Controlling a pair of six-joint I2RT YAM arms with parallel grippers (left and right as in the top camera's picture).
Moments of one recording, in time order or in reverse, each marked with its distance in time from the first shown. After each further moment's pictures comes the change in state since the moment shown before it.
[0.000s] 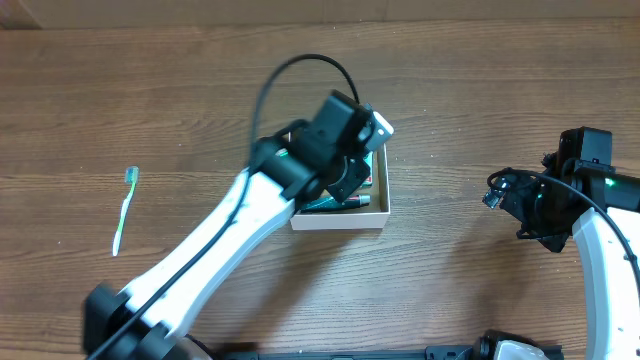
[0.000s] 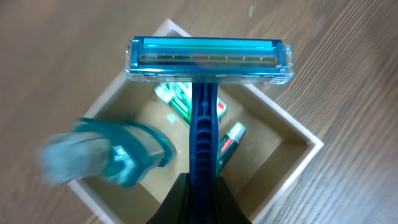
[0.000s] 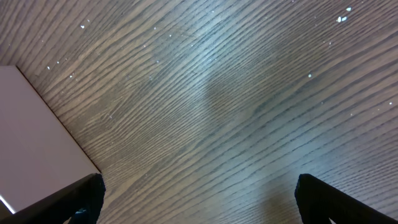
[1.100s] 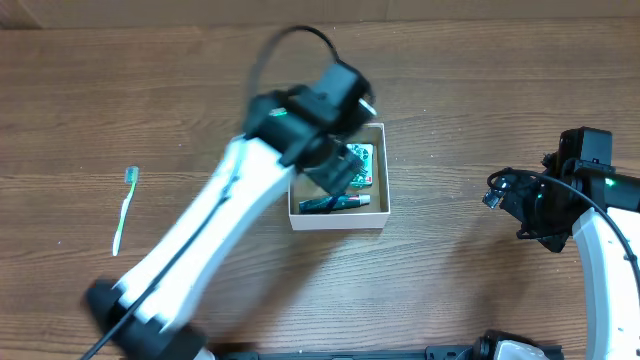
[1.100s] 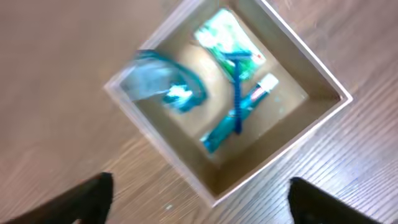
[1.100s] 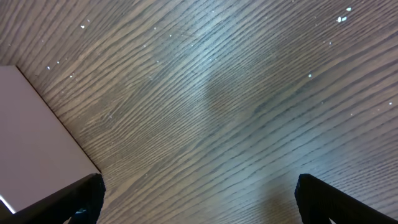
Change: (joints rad) left arm 0.063 0.045 0.363 -0.461 -0.100 -0.083; right arm 0.000 0.000 0.000 0.000 0.000 0.000
